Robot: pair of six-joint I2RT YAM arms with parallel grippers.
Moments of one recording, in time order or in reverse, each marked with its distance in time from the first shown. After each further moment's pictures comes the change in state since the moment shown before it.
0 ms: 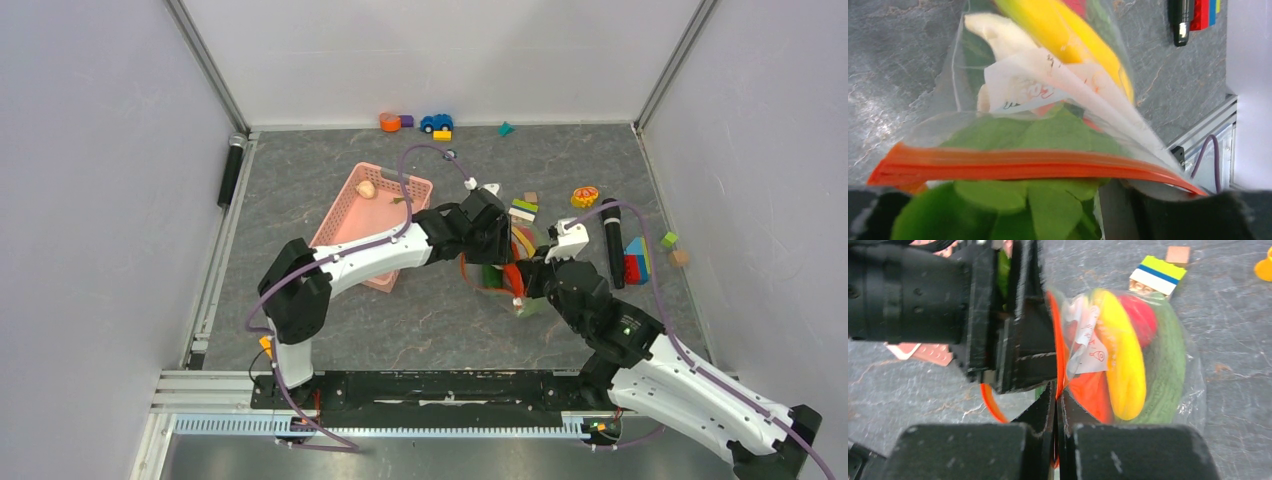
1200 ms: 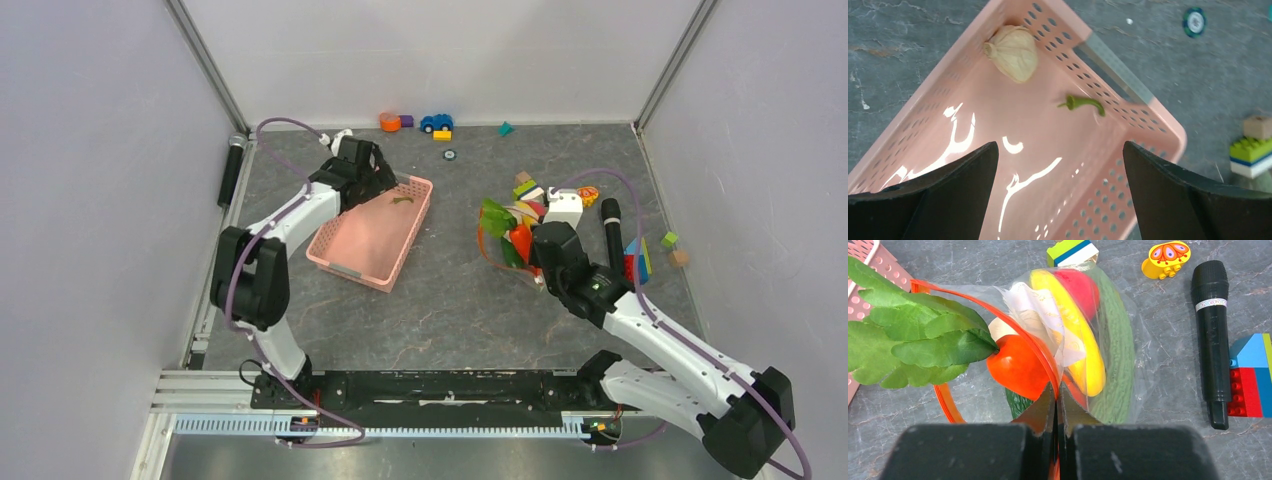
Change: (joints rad) left arm 0.639 -0.139 -0.188 0.082 -0.166 0.108; right arm -0.182 0.332 0.141 -0.007 0.203 -0.053
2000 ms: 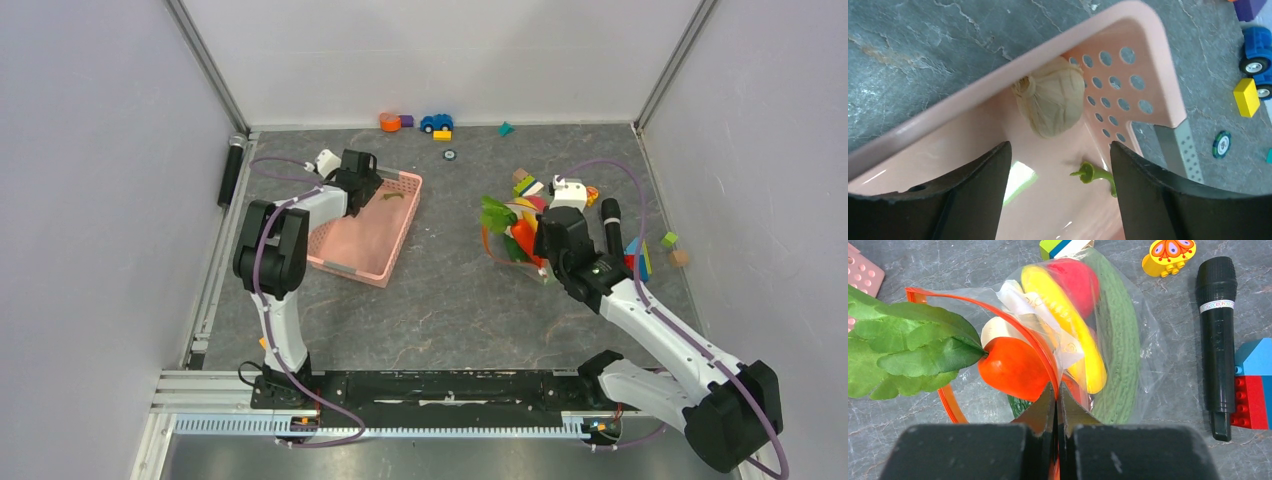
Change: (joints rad) left arm 0.077 0.256 -0.032 0.251 -0.172 -0.368; right arm -0.152 0.077 0.022 0.040 -0.148 -0.045
